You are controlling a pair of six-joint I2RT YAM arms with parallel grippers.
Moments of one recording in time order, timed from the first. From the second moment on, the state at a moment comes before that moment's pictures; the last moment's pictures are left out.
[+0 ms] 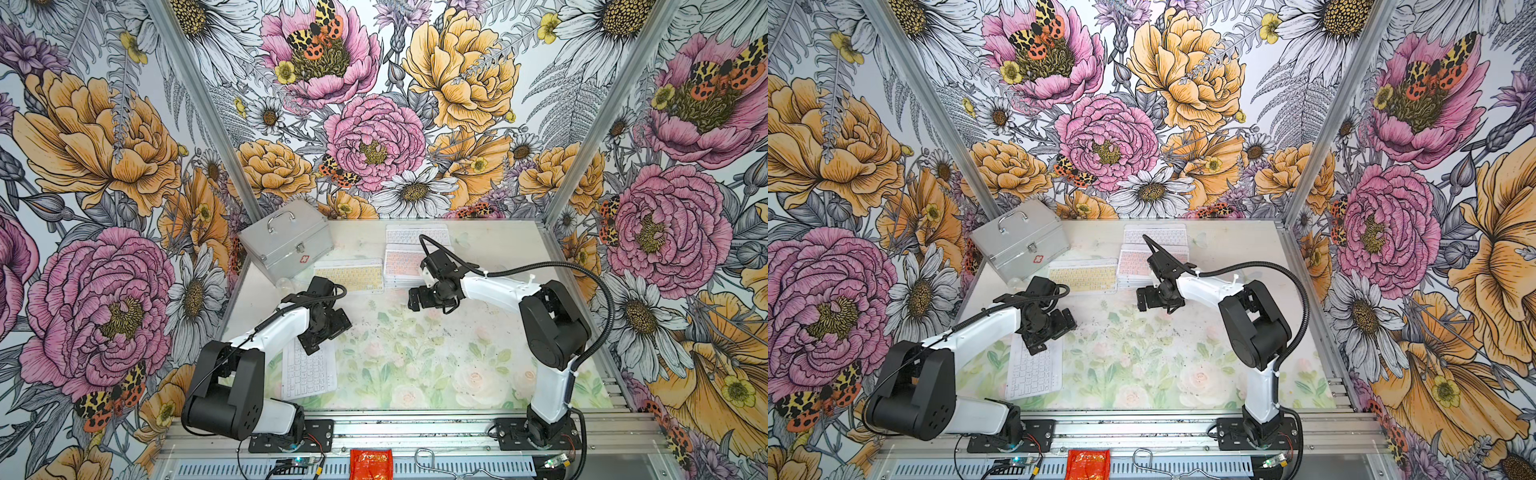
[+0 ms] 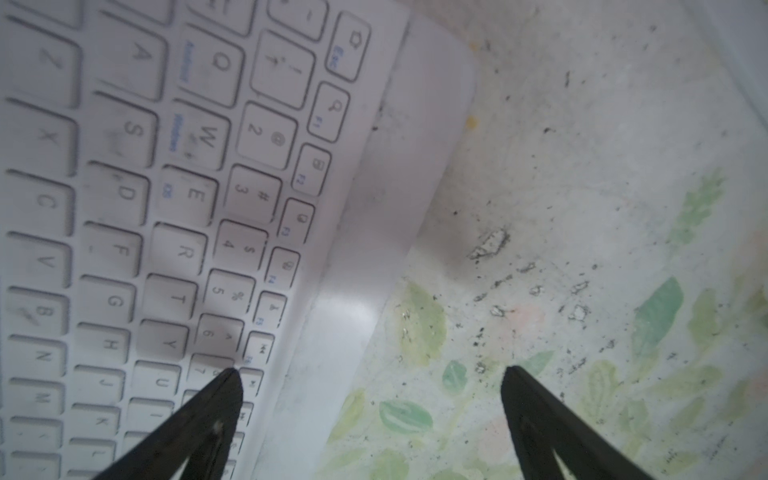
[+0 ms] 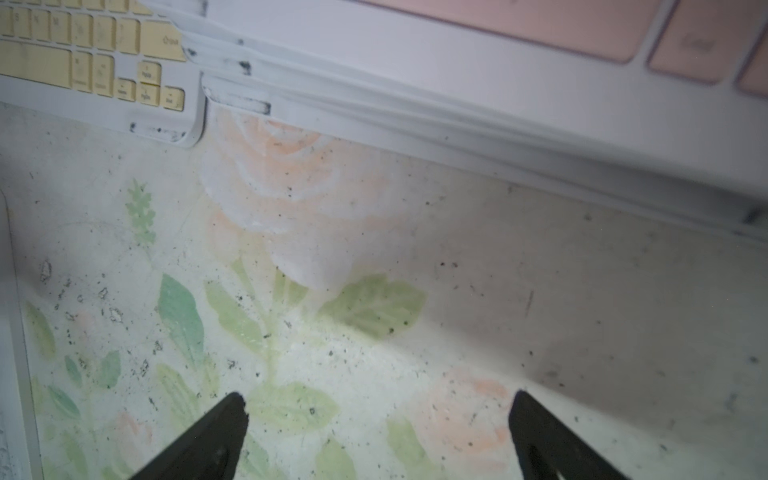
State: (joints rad) left arm -0.25 1.41 0.78 -0.77 0.06 -0.82; right arm 0.56 1.90 1.31 -0.58 -0.19 0.36
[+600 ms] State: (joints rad) left arm -0.34 1.47 0.80 -0.76 0.03 -0.82; right arm 0.52 1.83 1.26 -0.57 -0.20 0.36
